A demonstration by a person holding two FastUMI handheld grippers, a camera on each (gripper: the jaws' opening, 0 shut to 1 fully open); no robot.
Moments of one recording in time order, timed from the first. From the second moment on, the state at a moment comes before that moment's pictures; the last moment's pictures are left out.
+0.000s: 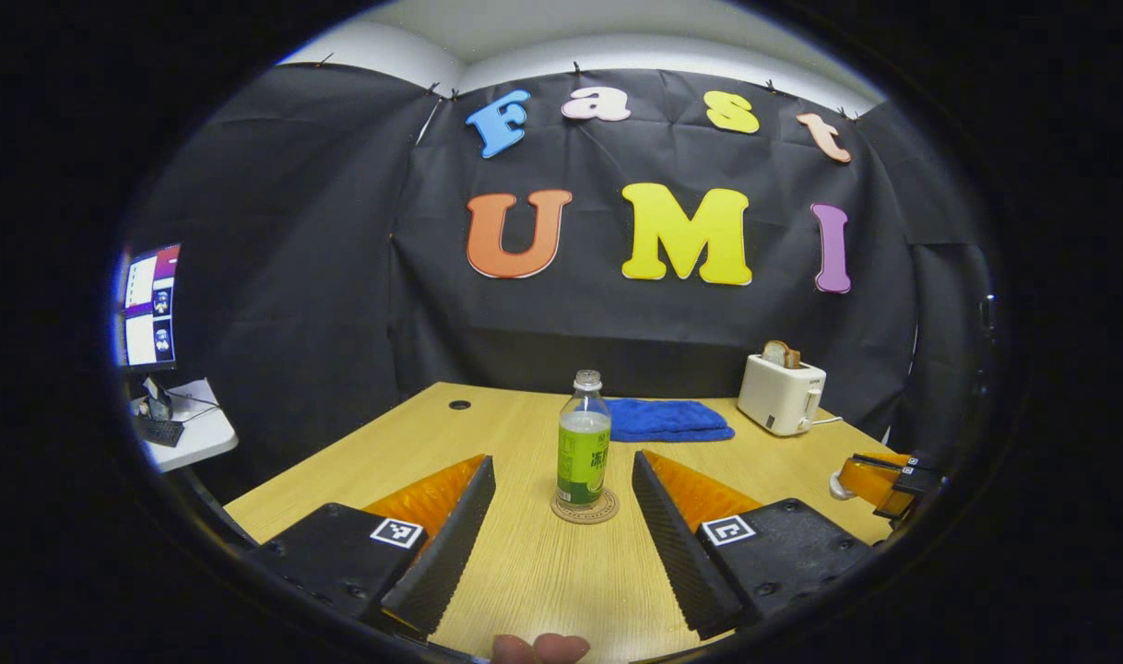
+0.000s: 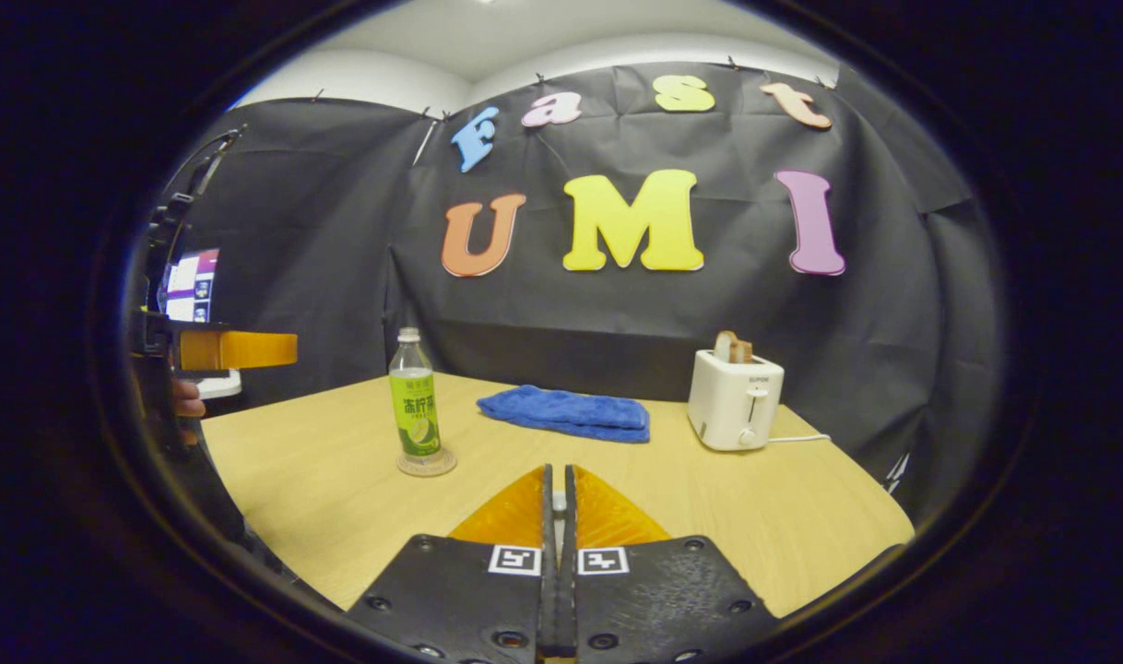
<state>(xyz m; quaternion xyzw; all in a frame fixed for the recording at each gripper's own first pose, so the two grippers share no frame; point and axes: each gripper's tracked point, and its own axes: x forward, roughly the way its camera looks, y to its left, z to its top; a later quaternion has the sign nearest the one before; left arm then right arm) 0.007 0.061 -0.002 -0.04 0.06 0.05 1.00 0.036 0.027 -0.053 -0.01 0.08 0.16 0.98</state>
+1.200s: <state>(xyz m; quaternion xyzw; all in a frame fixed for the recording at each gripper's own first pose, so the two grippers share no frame) -0.010 0.079 -0.010 0.01 0.04 0.08 1.00 0.056 0.062 -0.110 -0.04 0.10 0.17 0.98</state>
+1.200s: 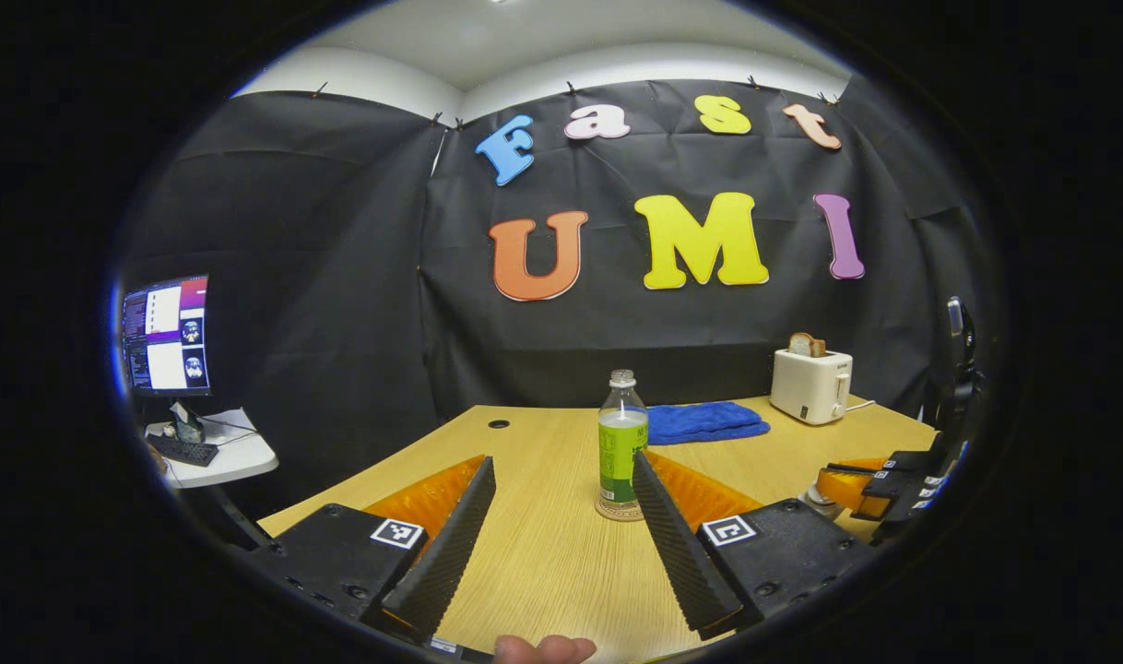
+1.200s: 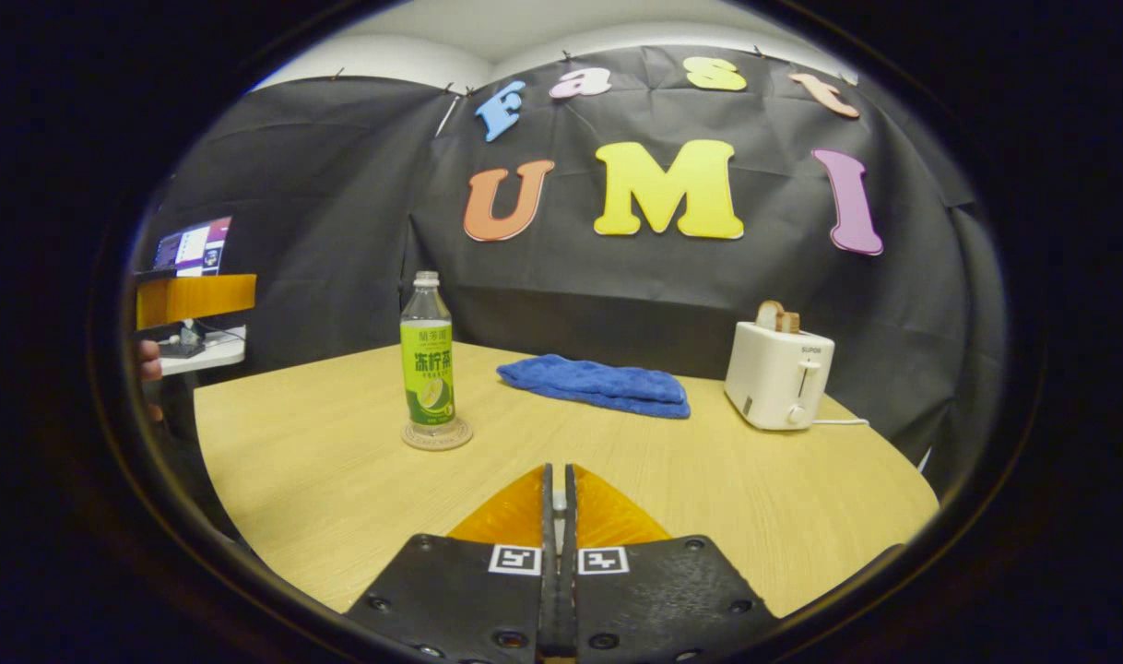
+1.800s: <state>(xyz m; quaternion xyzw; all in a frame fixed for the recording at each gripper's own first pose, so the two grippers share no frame) -0.002 0.072 -0.005 0.01 0.03 0.08 1.00 0.046 0.062 -0.077 -0.01 0.06 0.16 0.98</state>
